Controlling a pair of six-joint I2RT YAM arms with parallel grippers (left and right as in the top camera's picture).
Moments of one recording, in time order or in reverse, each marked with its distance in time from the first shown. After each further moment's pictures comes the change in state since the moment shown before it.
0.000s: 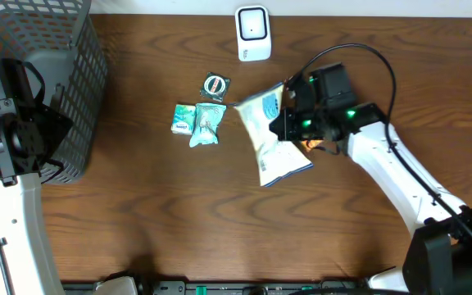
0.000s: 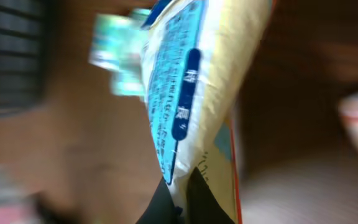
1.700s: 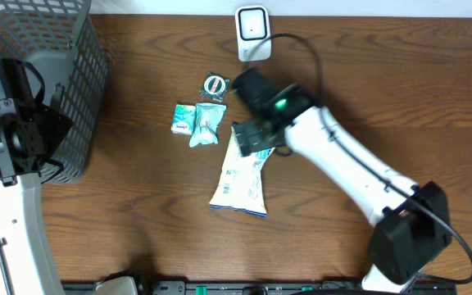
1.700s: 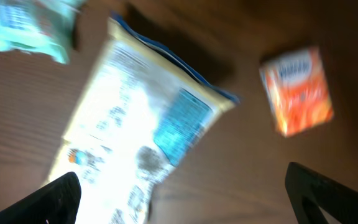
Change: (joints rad) left arm 0.000 0.000 0.000 0.000 0.000 0.000; right arm 0.263 0.208 0.388 -0.511 0.500 0.031
